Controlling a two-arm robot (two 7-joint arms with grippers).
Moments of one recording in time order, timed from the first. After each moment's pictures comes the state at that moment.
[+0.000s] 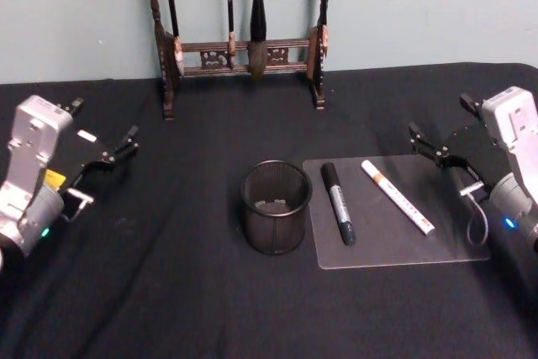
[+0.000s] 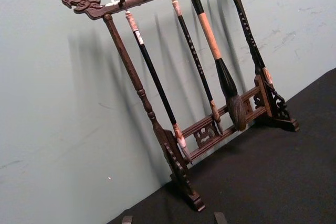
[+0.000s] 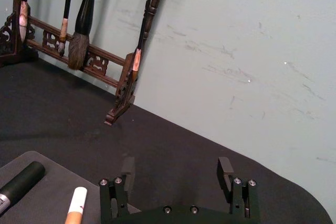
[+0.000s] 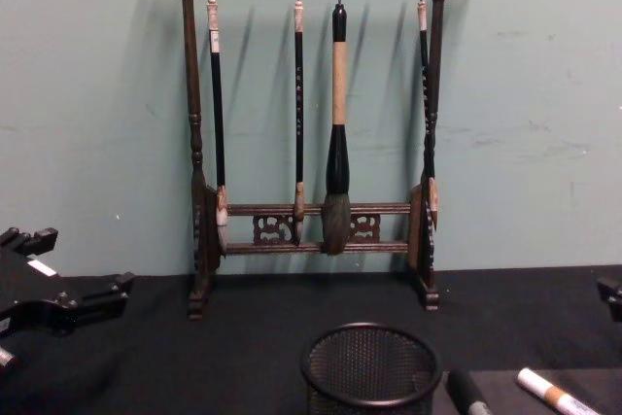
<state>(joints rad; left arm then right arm) -0.20 0.60 0.45 -1.41 -0.25 -0.12 0.03 0.20 0.60 -0.45 -1.41 0.25 -0.12 -0.03</state>
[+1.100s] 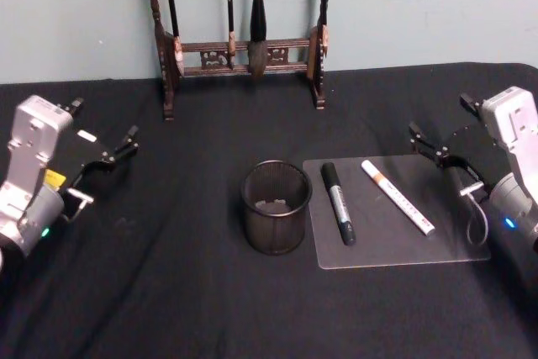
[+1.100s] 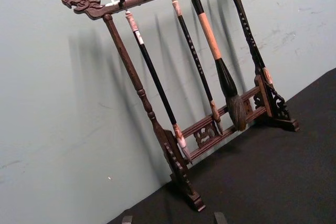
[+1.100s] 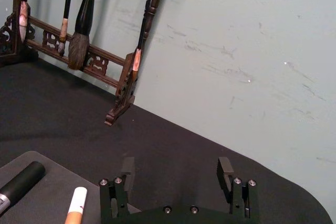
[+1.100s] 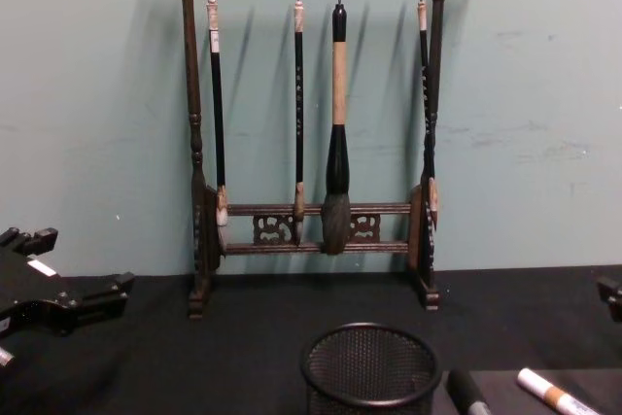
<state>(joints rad) -0.20 0.60 0.45 -1.41 -0.25 -0.12 0.03 0.20 0.60 -0.45 -1.41 0.25 -0.12 -0.03</state>
